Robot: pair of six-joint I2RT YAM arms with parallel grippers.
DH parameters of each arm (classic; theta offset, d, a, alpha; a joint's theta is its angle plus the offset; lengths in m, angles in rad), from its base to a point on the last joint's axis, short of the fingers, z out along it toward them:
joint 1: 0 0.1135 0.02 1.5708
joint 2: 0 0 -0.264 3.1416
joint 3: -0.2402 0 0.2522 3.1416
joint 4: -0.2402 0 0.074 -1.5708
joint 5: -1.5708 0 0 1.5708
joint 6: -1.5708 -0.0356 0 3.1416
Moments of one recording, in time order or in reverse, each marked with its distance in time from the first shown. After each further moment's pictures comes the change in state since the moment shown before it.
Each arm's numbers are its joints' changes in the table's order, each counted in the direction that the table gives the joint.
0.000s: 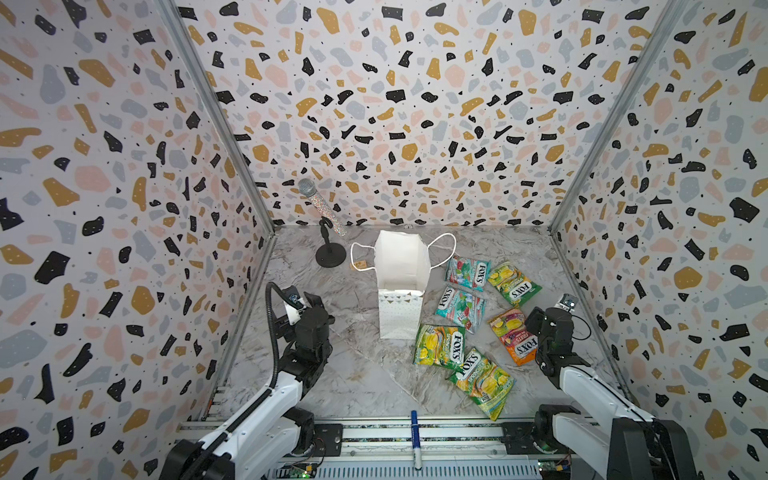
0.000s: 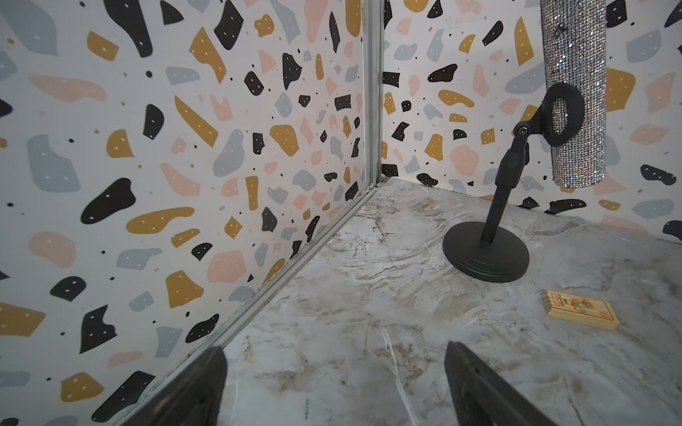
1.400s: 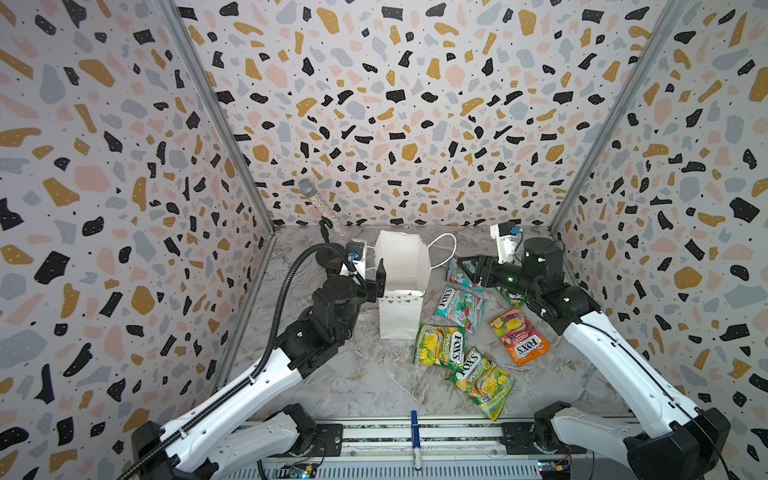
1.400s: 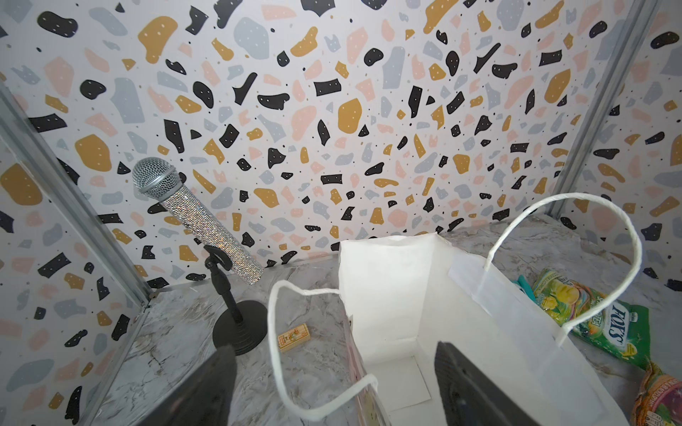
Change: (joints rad) left arm -0.432 -0.047 -0.618 -0.412 -0.341 -0.161; right arm 0.427 -0.115 -0.875 -0.628 0.703 -0.134
